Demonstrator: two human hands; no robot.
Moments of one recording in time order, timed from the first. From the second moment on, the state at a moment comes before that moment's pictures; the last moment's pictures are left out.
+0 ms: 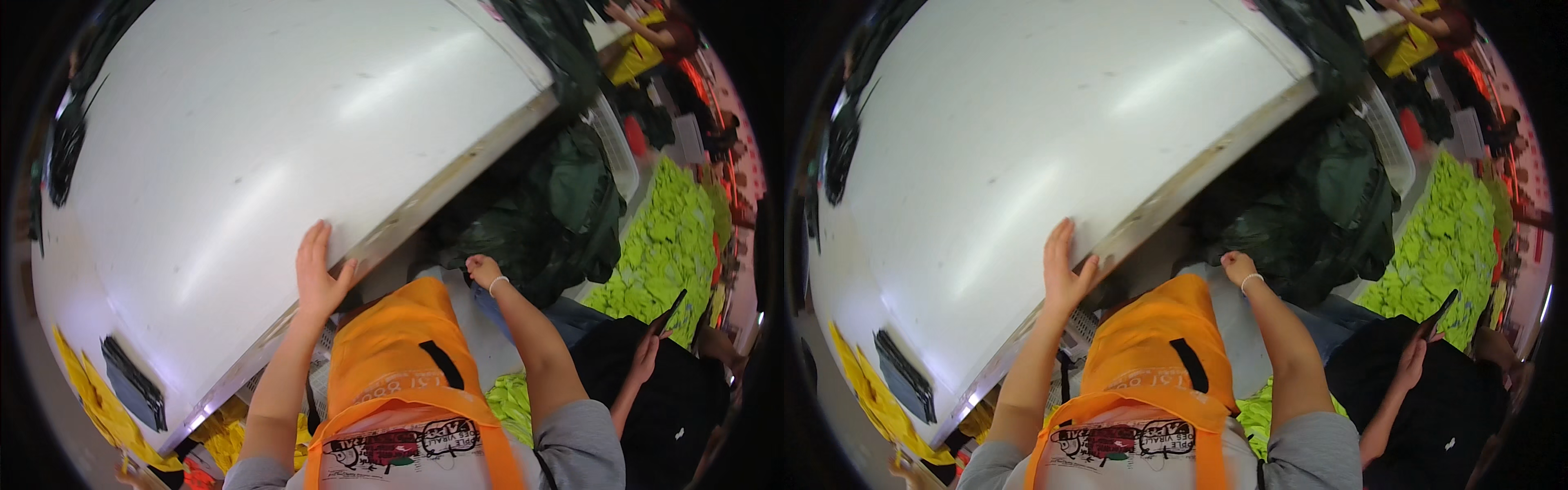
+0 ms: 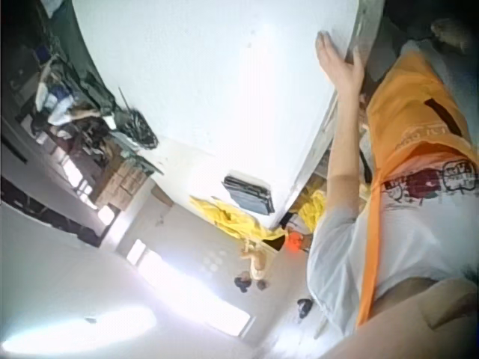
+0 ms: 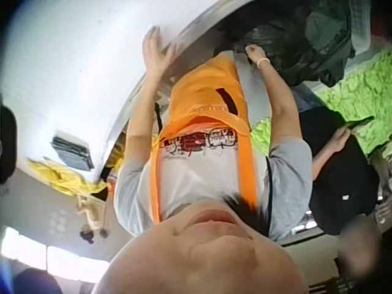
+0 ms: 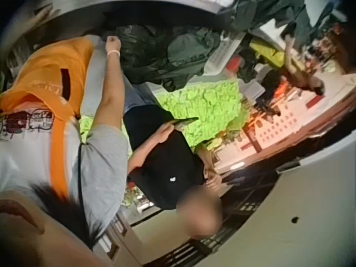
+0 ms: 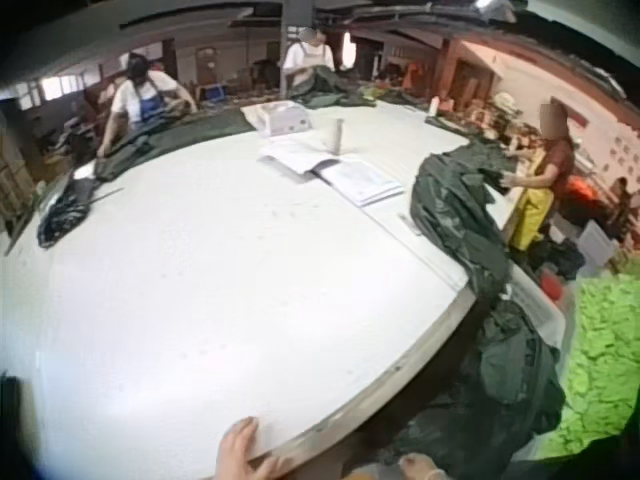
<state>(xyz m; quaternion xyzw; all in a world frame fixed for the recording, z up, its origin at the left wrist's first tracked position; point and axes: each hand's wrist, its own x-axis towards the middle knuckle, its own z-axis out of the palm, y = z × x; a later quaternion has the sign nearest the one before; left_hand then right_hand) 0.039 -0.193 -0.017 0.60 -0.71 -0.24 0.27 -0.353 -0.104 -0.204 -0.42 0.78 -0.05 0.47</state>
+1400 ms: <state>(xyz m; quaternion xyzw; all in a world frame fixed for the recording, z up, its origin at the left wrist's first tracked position) -0.136 -0.305 0.086 0.19 -0.25 -0.87 0.39 -0.249 -0.148 0.147 -0.82 0.12 -0.21 0.51</state>
